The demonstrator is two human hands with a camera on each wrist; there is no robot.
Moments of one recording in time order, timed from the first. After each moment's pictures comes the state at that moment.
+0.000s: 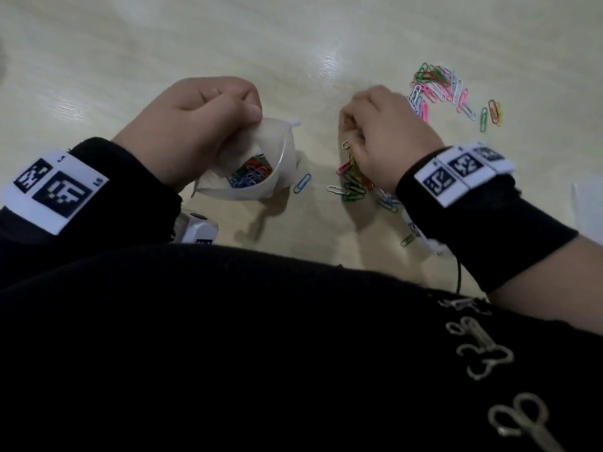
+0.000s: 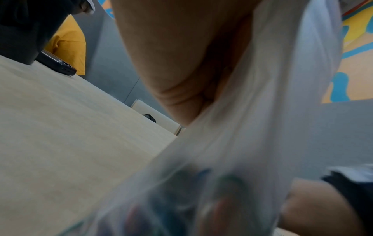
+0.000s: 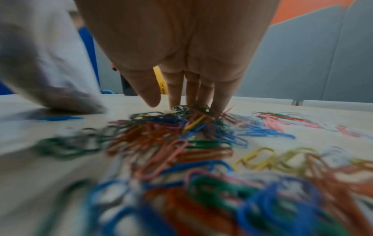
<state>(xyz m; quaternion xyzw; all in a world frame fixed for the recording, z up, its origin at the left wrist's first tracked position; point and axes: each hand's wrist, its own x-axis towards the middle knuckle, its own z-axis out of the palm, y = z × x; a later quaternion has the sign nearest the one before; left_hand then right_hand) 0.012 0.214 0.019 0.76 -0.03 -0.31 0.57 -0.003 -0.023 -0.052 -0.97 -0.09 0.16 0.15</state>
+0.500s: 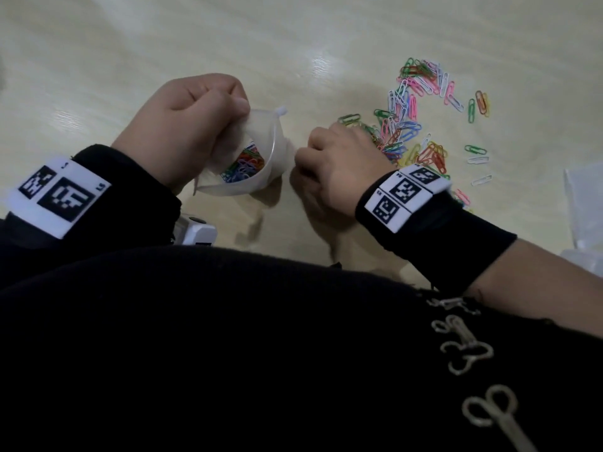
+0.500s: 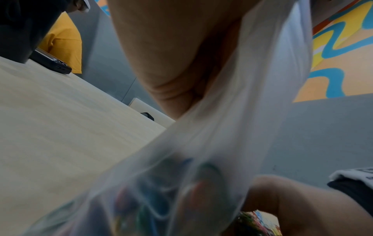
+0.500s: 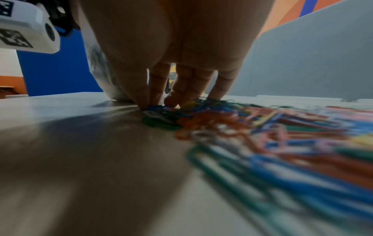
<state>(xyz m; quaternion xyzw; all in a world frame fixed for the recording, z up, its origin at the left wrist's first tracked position) 0.007 0.205 0.013 0.75 0.00 -0.26 0.61 -0.031 0.016 -0.054 -0.96 -0.20 0.18 0.10</state>
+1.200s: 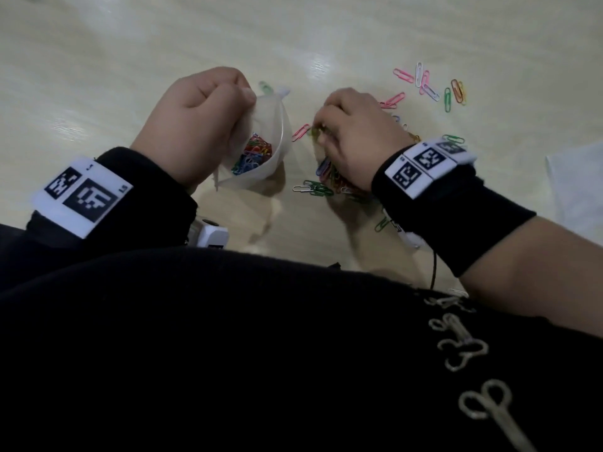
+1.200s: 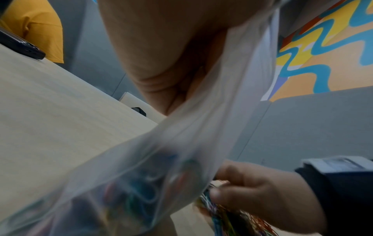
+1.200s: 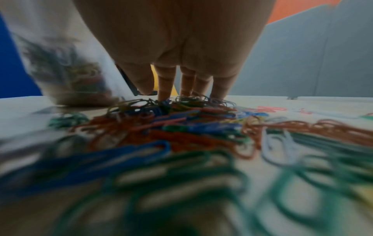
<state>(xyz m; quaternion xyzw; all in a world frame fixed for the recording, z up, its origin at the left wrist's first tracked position) -0.002 0.164 0.010 0.77 0.02 -0.22 0.61 -0.025 -0.046 -0.061 -0.97 -0.13 0.13 0.16</state>
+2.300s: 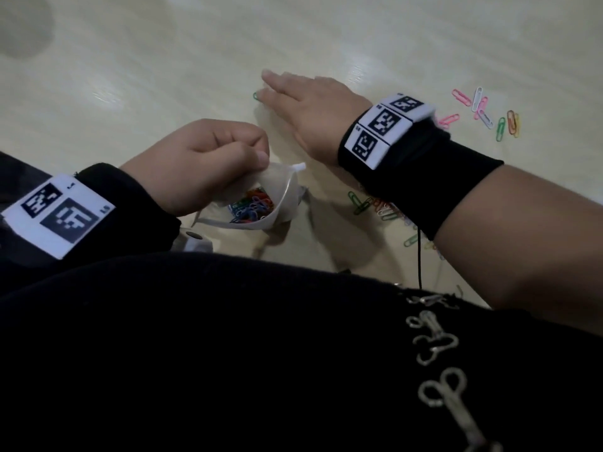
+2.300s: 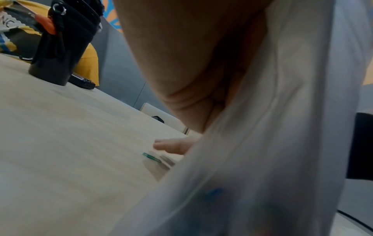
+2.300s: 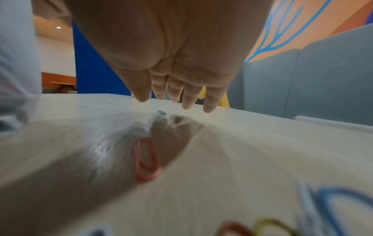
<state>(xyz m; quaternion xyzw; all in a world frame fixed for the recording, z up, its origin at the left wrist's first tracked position) -0.040 0.224 0.031 0.74 0.00 -0.36 0.56 0.032 0.051 -0.054 -0.91 -0.33 0.23 0.07</state>
